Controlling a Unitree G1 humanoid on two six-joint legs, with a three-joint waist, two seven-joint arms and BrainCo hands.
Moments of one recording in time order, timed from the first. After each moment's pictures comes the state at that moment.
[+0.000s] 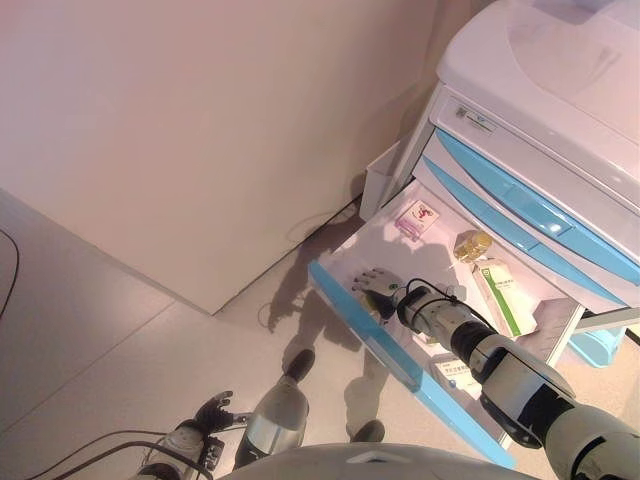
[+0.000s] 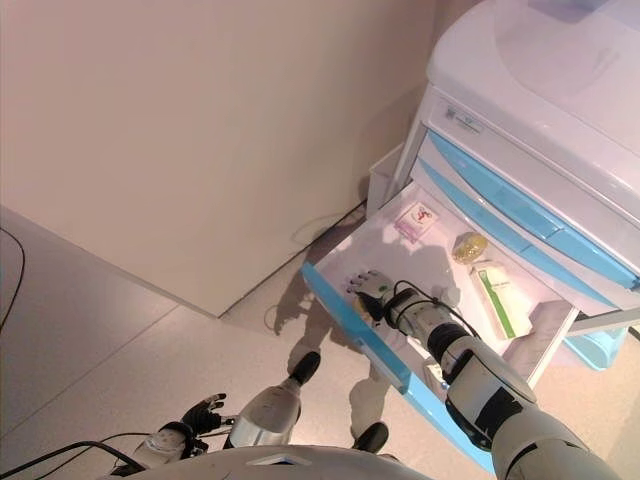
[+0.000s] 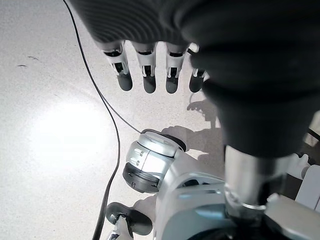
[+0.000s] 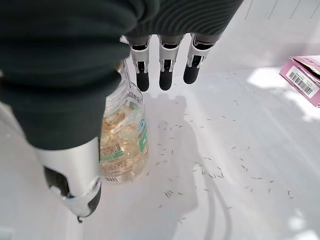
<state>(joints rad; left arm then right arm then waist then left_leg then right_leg) 0.00 0.33 -0.32 1.16 -0.11 -0.13 -0.06 -0.63 -0.32 0.78 1.08 -1.08 -0.26 -0.18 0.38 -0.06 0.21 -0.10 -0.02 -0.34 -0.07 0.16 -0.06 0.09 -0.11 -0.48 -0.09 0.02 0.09</state>
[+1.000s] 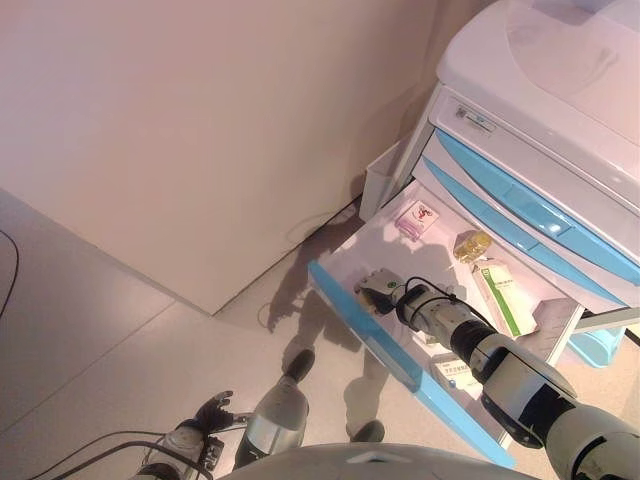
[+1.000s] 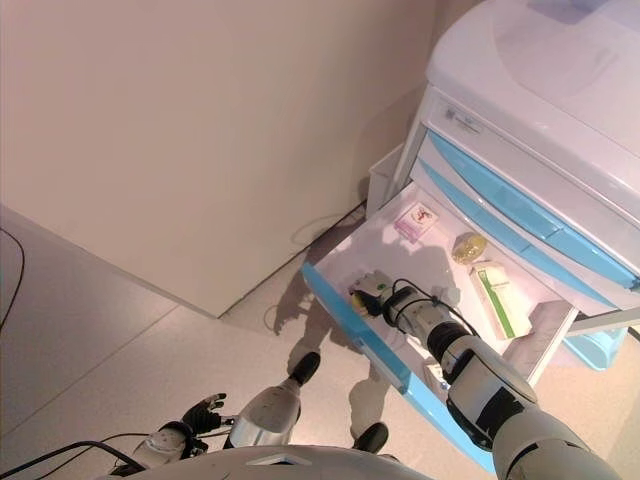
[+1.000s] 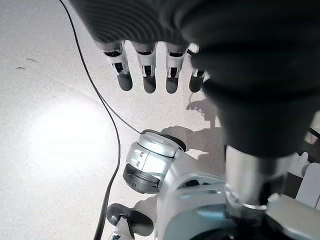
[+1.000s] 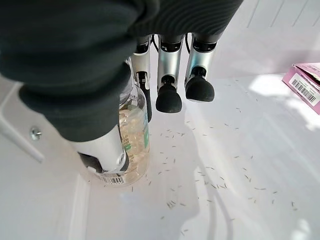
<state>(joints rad) 0.00 0.33 -0.32 1.15 -0.10 -0.13 -0.06 -0.63 -0.32 0.78 1.06 -1.08 -0.26 -0.17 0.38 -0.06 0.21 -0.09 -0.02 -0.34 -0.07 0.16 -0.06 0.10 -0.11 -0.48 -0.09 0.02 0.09</state>
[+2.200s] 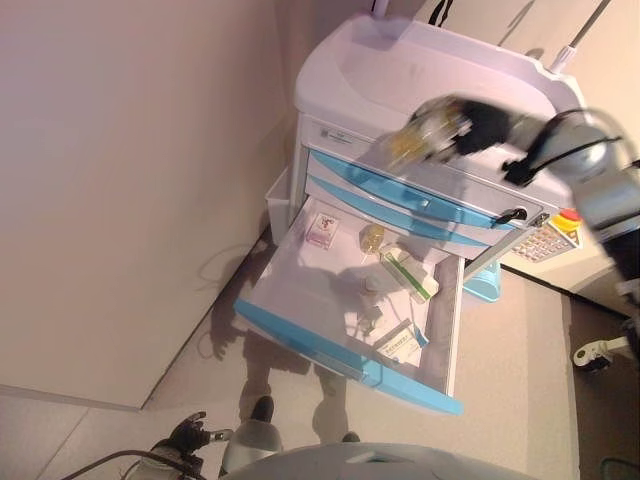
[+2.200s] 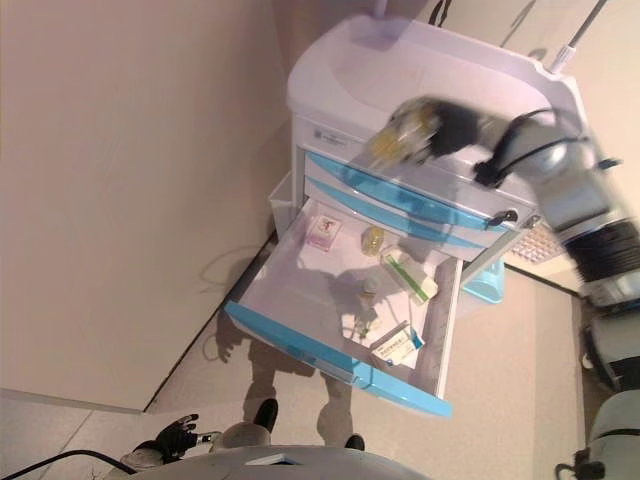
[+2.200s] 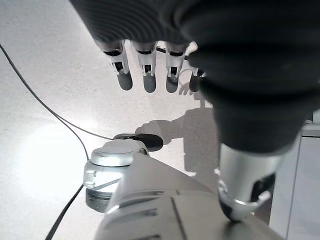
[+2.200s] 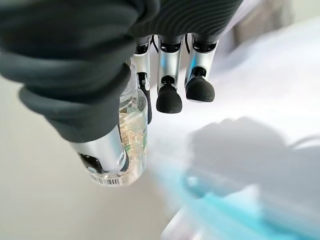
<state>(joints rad) 0.08 0.37 -0.20 1.14 -0.09 -0.05 -0.06 -1.05 -1.08 0.48 0.53 0.13 -0.09 0.38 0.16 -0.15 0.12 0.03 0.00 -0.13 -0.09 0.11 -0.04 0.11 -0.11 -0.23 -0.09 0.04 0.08</state>
